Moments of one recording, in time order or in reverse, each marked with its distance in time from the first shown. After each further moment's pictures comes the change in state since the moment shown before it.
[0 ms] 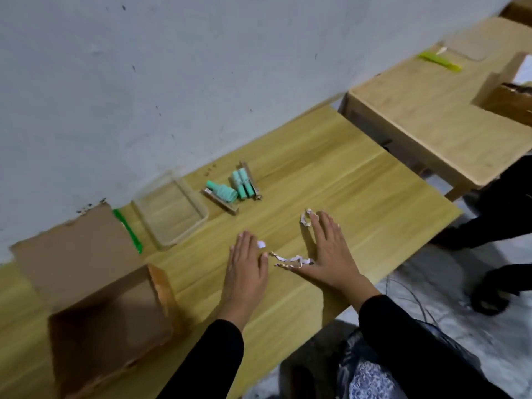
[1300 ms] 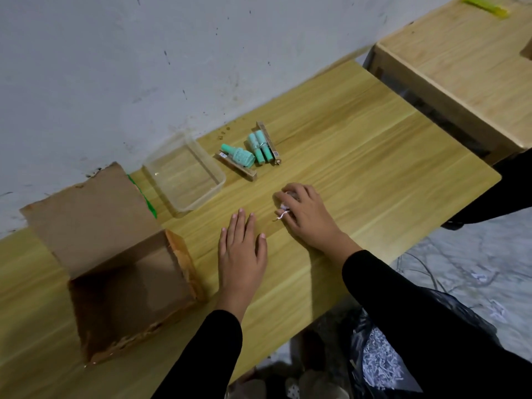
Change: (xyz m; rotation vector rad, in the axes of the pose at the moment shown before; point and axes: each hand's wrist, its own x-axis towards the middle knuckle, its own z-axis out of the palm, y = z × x) left_hand -0.030 -0.042 -0.010 0.208 0.101 -0.041; right_hand 0.035 -0.057 0.035 0.018 0.072 -0.292
